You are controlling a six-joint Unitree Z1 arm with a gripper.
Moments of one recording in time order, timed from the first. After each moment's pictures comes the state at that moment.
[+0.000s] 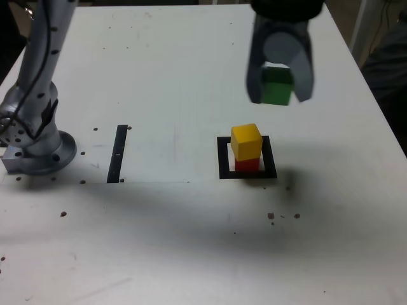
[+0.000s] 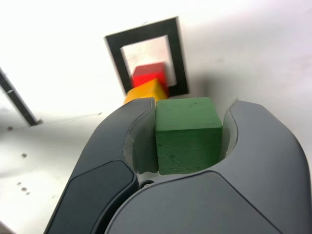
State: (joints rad) arm -0.10 2.06 -2.05 1.60 0.03 0.07
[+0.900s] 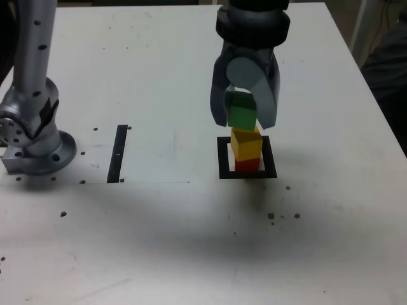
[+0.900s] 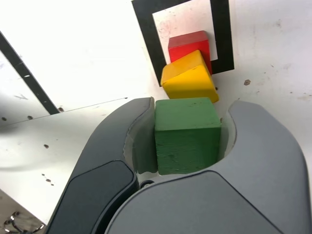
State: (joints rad) arm -0.15 1.98 -1.78 1.45 -0.02 0.10
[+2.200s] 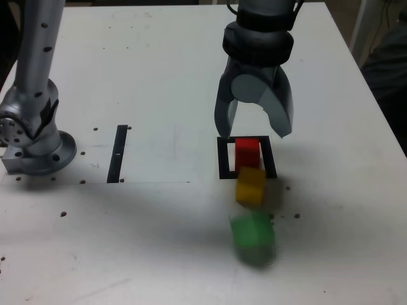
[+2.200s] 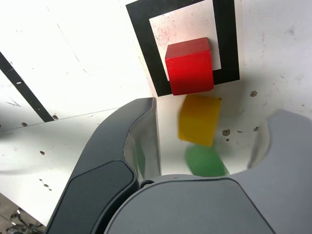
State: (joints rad) arm -0.13 2.02 -1.74 1.41 -0.03 0.12
